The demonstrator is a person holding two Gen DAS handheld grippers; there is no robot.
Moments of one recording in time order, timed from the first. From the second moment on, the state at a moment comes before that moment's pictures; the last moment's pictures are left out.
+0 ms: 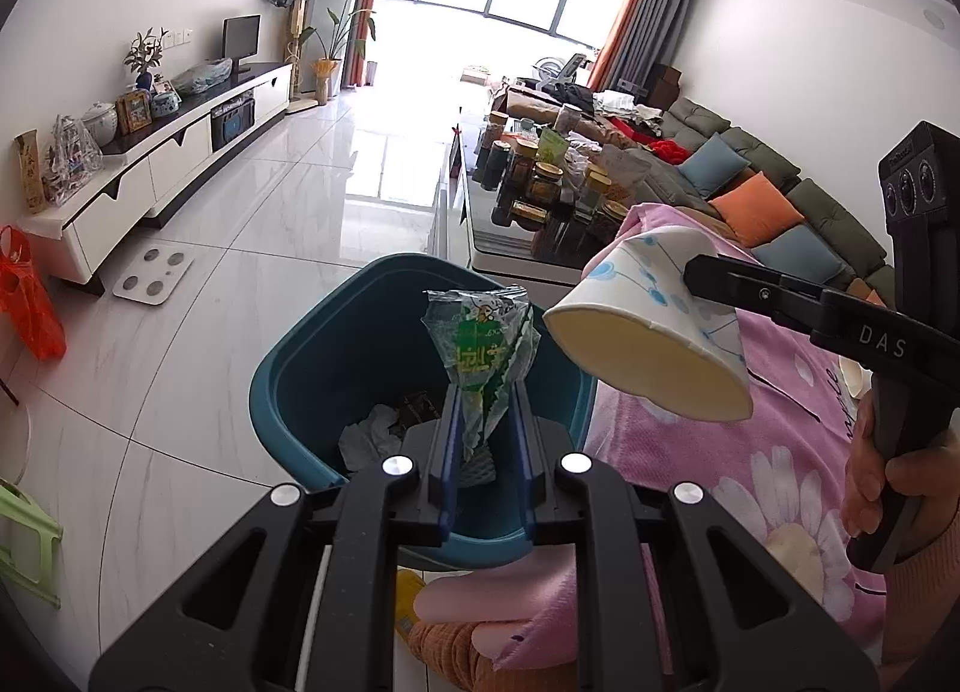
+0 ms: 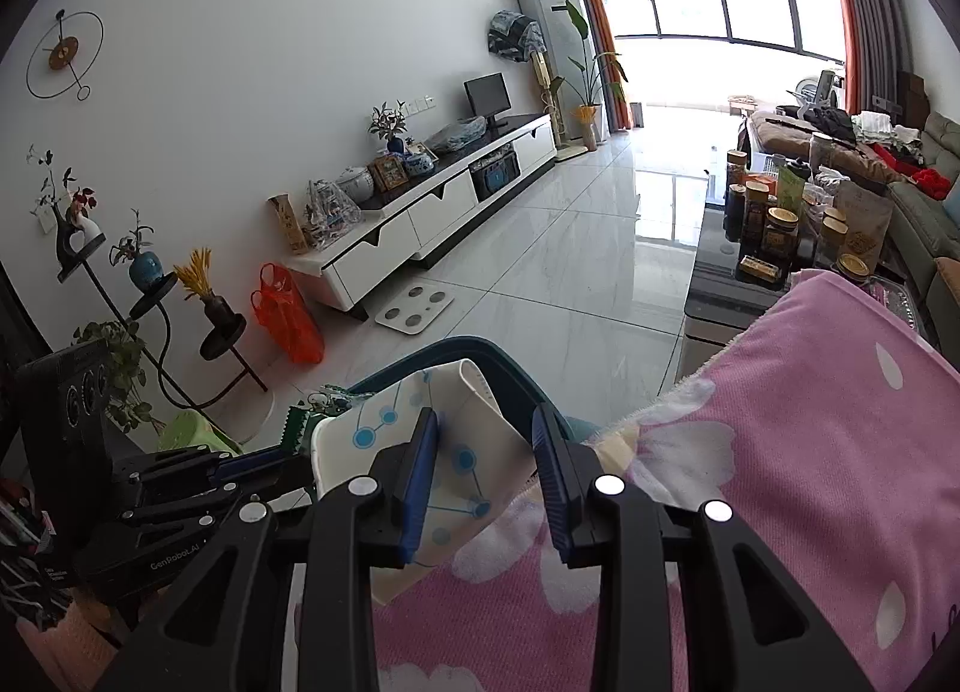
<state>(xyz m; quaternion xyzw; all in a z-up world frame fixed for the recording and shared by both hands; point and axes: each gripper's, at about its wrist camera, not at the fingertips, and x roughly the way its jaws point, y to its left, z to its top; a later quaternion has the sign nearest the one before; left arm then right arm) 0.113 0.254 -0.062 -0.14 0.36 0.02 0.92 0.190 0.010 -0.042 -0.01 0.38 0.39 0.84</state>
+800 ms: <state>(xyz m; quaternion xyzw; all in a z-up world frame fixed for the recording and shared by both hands) 0.155 0.278 -0.108 -0.18 0.40 0.04 0.90 0.211 0.053 -0.085 -0.02 0.45 0.38 0.81</state>
